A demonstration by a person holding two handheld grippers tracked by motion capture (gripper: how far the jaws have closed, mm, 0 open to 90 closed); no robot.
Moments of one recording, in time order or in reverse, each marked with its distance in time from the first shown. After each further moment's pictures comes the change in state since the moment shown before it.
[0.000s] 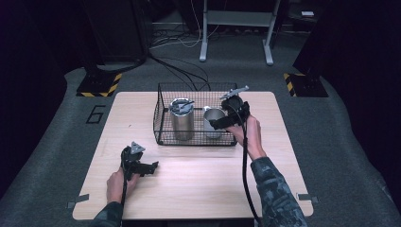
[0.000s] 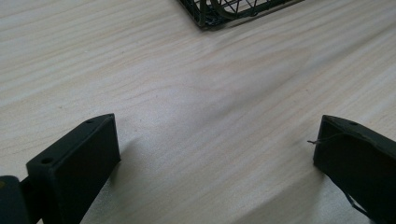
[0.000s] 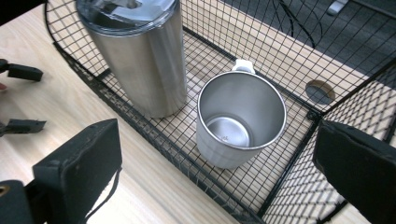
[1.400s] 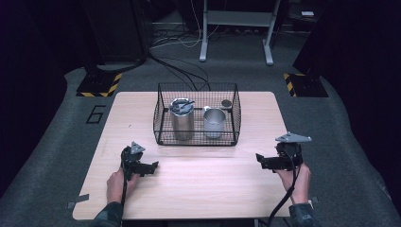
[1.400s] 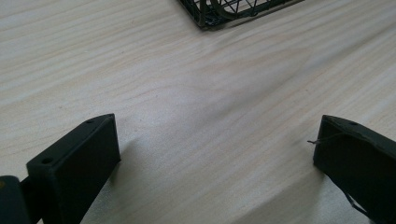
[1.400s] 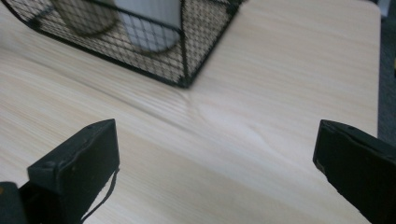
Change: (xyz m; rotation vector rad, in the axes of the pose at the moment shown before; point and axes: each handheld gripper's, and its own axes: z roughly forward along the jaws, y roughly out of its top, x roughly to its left) left arm 0.000 0.000 0.000 -0.001 0.001 0.000; right arm -0.039 -0.176 -0.081 -0.055 -0.160 0.196
